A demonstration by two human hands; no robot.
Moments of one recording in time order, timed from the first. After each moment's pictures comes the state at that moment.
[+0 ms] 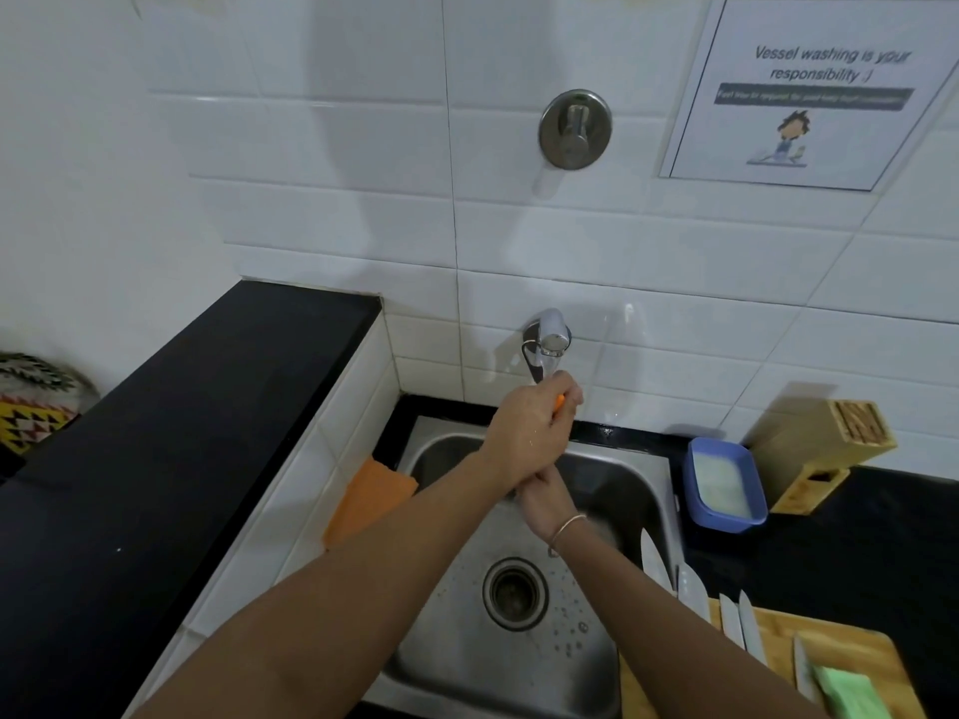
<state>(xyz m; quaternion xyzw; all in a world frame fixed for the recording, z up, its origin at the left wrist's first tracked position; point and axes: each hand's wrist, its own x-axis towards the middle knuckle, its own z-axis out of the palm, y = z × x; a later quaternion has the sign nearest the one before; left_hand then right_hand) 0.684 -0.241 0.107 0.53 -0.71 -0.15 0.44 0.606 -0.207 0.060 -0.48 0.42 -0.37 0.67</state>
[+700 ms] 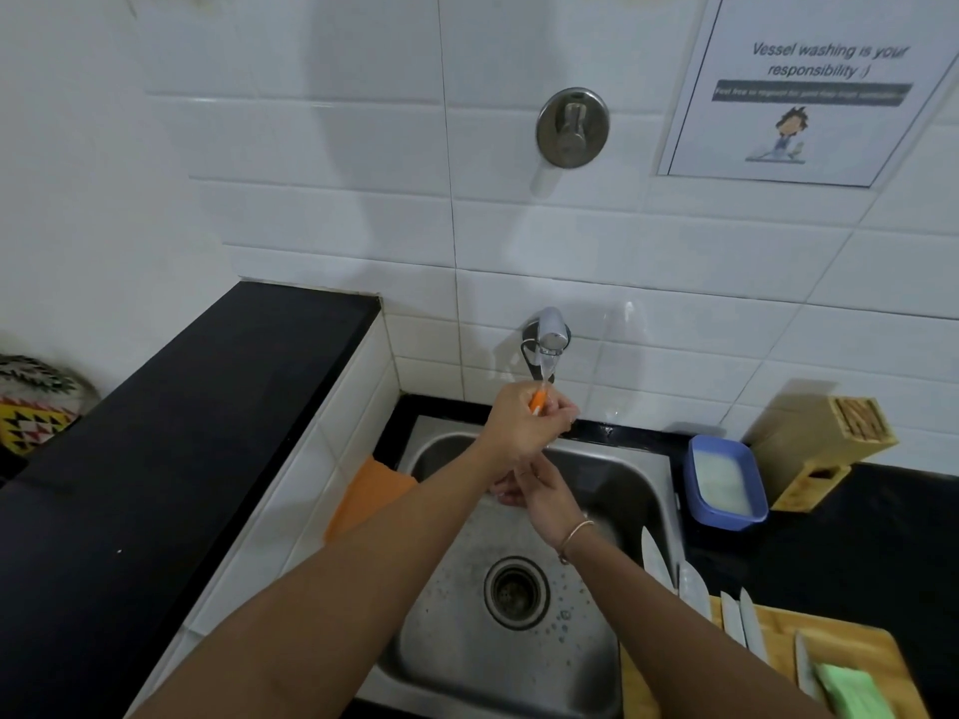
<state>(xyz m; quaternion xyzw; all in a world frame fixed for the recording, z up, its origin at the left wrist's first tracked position) 0.688 -0.236 0.117 0.57 -0.55 -0.41 0.46 0.596 -0.205 0.052 -0.57 0.44 -0.33 0.62</state>
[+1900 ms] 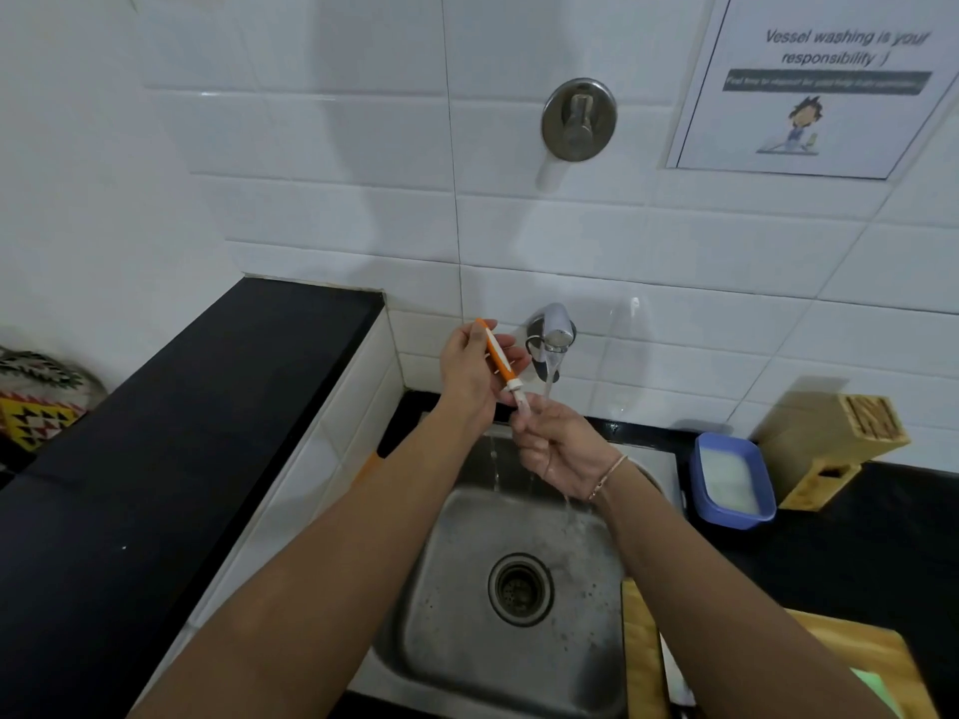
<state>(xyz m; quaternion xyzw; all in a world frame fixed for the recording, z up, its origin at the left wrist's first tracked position) 0.724 -0.264 0.151 0.47 -0.17 -0.50 0.71 0.589 -0.252 0.104 -0.33 0.23 -0.31 0.86</state>
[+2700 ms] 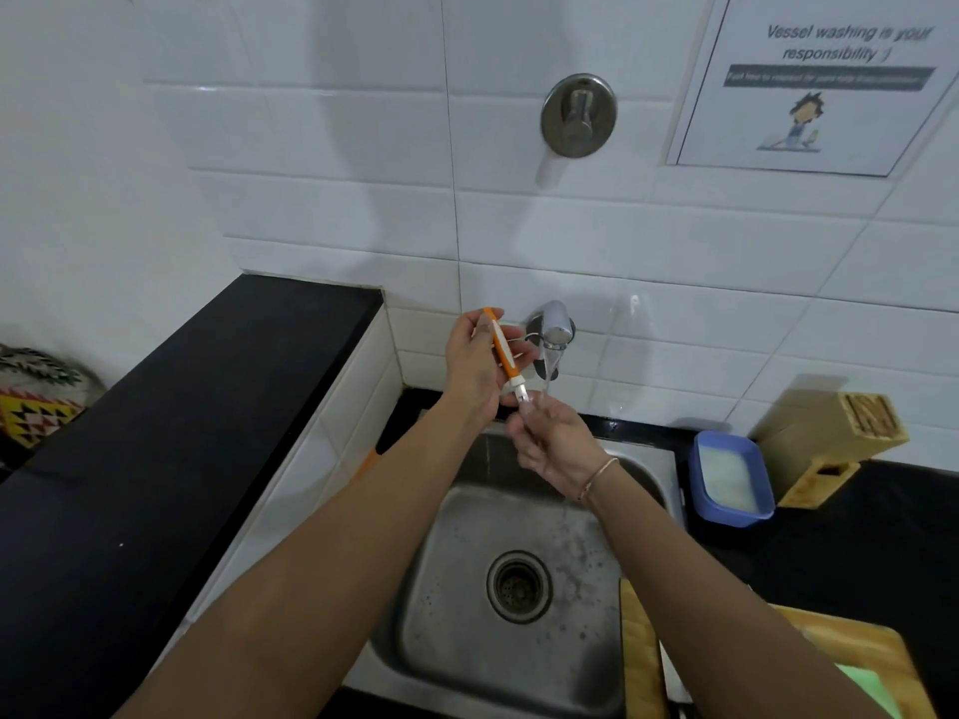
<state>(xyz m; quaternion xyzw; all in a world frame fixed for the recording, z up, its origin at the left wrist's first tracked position) 0.718 -0.264 0.158 0.47 -0.21 -0.50 0.70 0.596 -0.245 0.101 -0.41 0.33 -0.35 0.77</state>
